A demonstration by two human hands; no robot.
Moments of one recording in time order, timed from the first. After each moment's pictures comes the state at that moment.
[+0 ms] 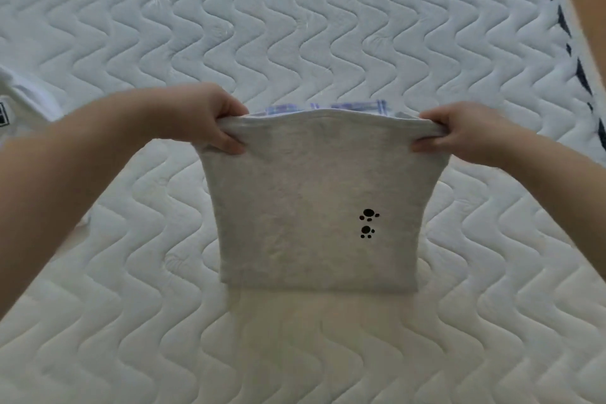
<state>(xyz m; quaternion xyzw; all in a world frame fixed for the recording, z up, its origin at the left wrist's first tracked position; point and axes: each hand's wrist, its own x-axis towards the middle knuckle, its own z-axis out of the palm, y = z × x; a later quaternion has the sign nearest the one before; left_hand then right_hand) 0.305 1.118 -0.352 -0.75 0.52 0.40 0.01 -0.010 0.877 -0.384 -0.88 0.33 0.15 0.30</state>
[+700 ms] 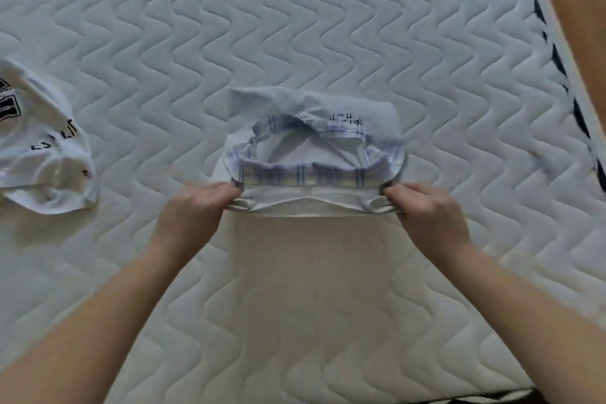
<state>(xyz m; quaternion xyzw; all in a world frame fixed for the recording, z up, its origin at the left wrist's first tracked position) 0.195 1.262 -0.441 -0.79 0.60 0.02 -0.14 -0.104 1.021 -0.437 -0.96 0.24 -0.14 0.09</state>
